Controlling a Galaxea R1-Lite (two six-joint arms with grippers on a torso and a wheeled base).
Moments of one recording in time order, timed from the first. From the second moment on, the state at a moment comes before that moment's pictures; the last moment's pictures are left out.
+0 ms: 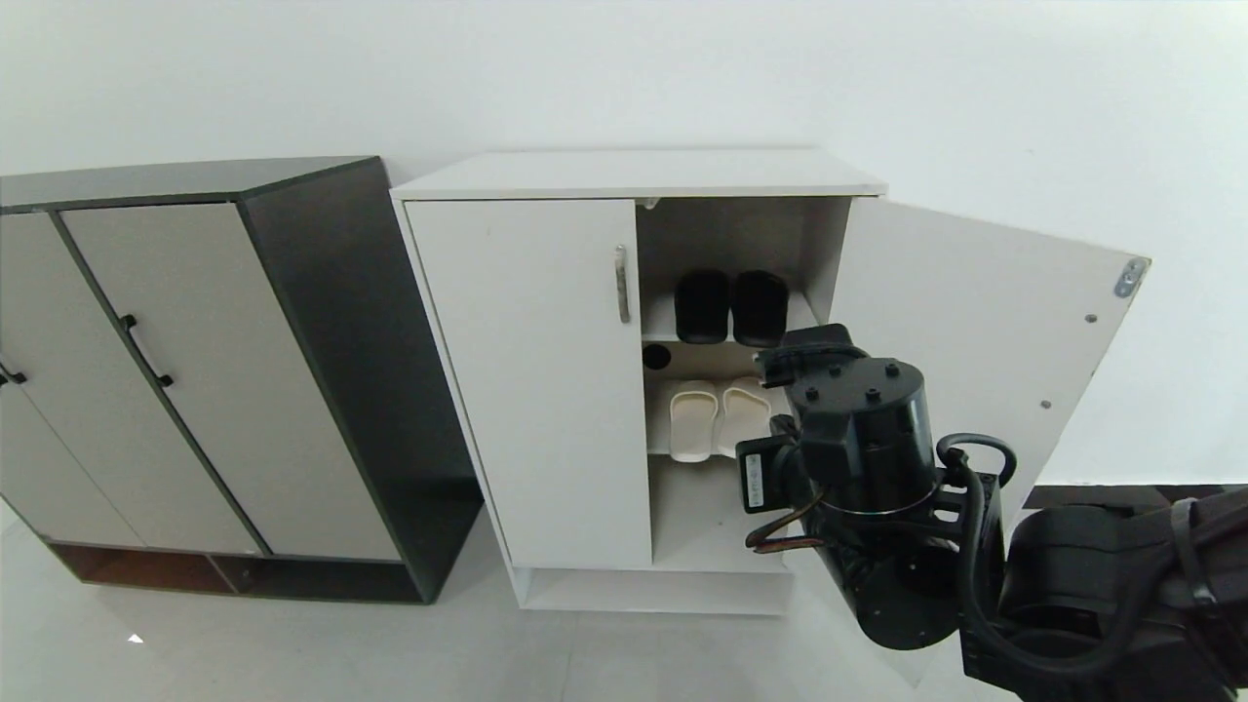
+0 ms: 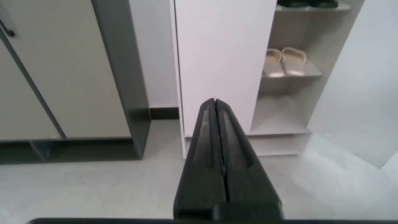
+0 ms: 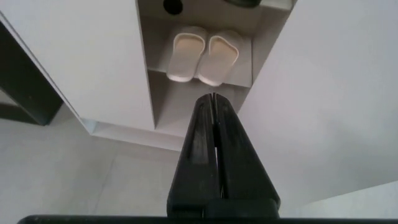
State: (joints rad) left arm 0.00 0.00 0.00 0.00 -0.03 0.00; right arm 0.91 1.83 -0.97 -0.57 -0.81 0.15
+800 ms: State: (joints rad) left arm 0.00 0.00 0.00 0.00 -0.03 0.00; right arm 0.90 1.83 -0.97 -0.57 -0.81 0.16
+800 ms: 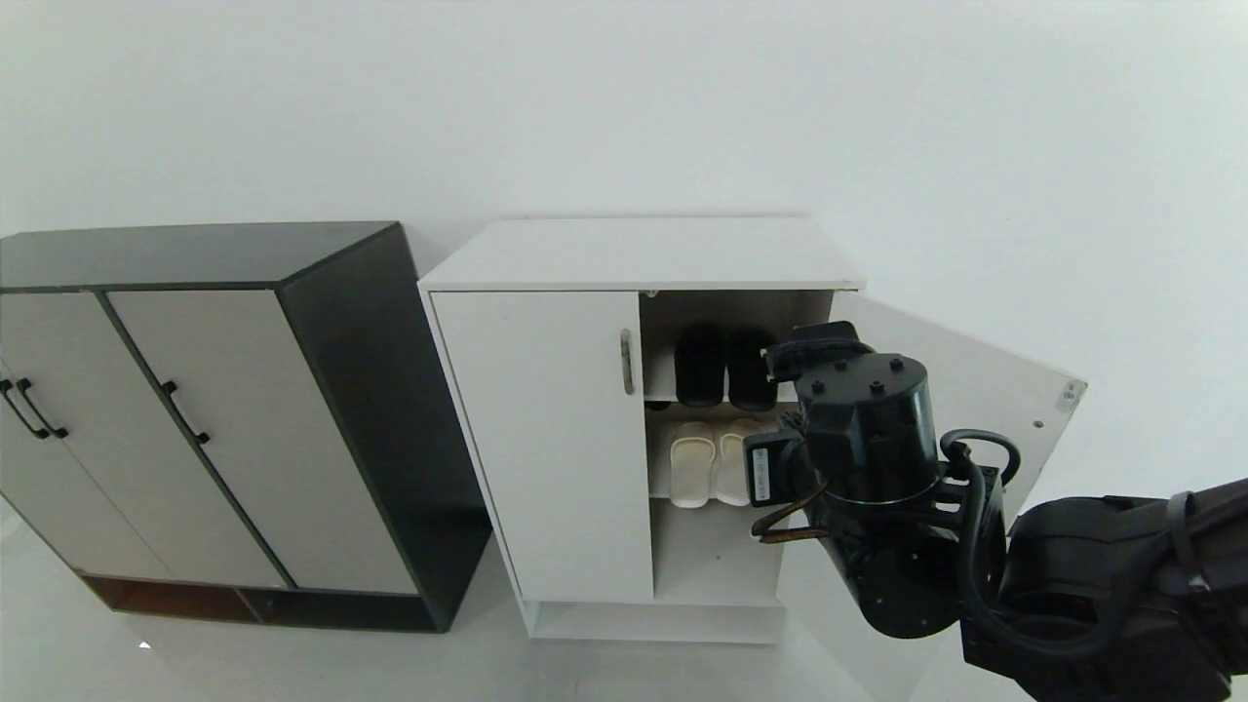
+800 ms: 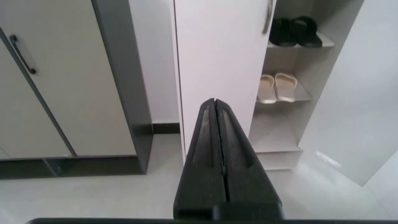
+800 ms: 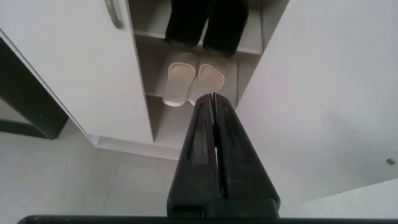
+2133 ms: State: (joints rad) left arm 0.00 0.00 0.00 0.00 -0.03 0.00; right arm 0.89 1.84 -0.95 -0.57 -0.80 0.13
